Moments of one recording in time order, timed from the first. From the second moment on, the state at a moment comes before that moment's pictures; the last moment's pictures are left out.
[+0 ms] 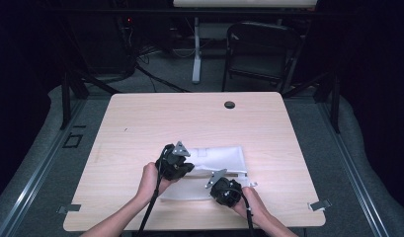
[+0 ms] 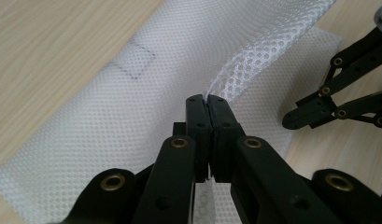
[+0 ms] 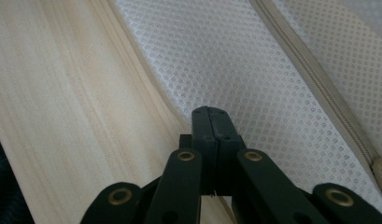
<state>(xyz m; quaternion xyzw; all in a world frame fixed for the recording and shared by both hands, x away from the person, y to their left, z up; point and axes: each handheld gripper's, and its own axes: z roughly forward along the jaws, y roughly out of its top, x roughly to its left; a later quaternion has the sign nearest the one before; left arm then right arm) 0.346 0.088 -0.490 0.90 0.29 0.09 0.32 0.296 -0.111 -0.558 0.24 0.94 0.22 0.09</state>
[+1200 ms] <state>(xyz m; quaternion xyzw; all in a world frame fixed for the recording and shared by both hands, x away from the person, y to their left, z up) 0.398 0.082 -0.437 0.90 0.29 0.16 0.30 0.287 -0.113 -0.553 0.23 0.95 0.19 0.02</state>
